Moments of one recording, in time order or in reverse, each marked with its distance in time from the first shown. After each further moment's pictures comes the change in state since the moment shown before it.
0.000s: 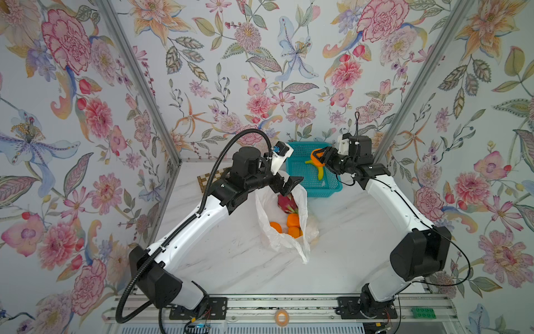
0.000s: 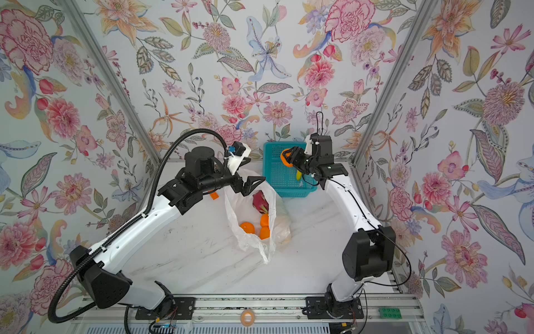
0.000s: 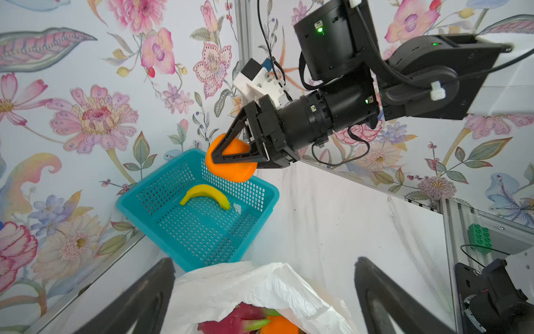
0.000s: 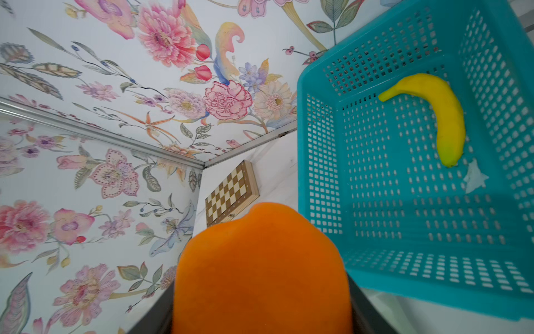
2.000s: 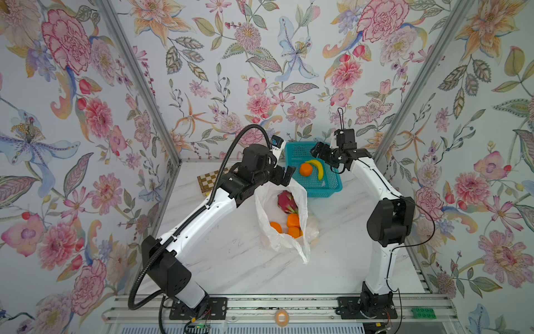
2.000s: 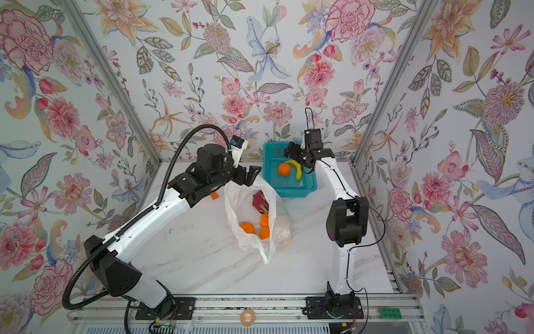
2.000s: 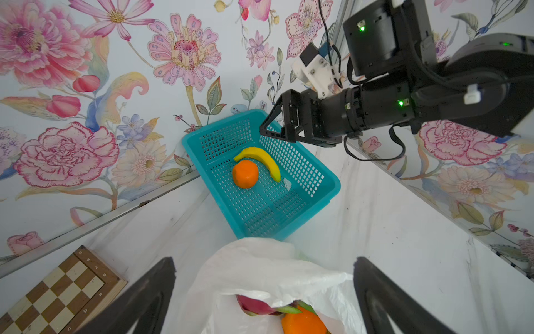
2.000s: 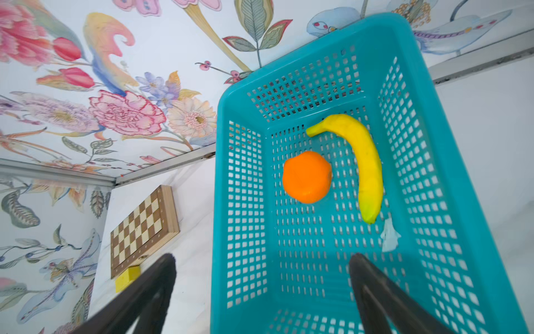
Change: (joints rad) left arm -0.007 0.040 0.074 -0.103 -0.328 -0.179; right arm -0.023 0.292 0.305 -0.177 0.152 -0.173
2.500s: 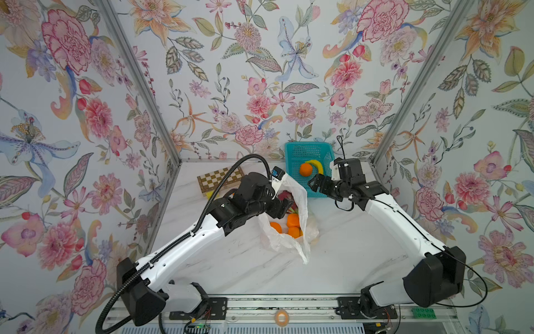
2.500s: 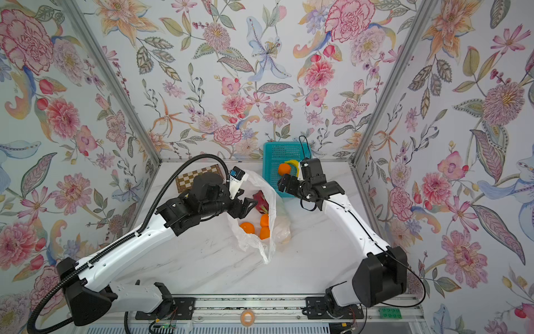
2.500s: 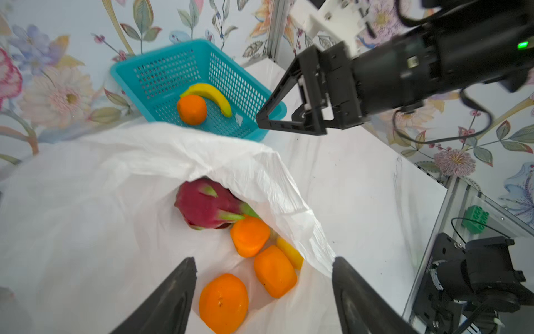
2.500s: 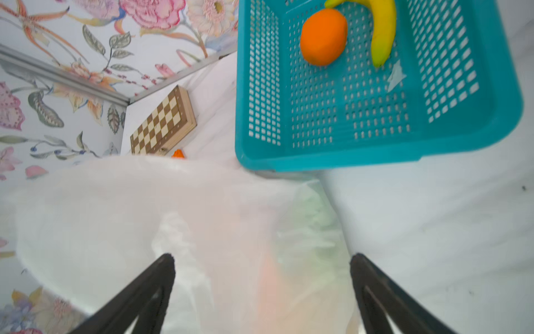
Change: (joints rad) left arm -0.132 -0.215 -0.342 -0.074 0.063 -0.051; right arm 0.193 -0.619 -0.676 -0.016 0.042 0.073
